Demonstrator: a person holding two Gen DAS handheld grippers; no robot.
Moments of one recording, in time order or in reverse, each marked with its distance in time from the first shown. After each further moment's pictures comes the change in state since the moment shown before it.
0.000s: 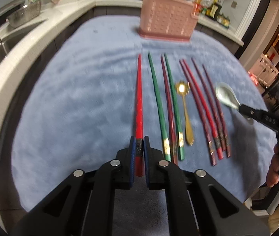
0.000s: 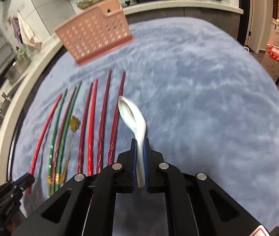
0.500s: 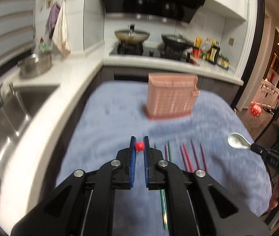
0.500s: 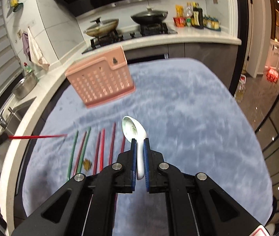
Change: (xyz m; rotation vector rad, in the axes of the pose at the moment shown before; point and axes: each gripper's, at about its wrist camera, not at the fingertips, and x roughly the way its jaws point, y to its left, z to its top) left arm -0.083 0.000 0.118 0.037 -0.329 0.061; right arm -0.064 0.007 0.075 -0.074 -0.178 -0.010
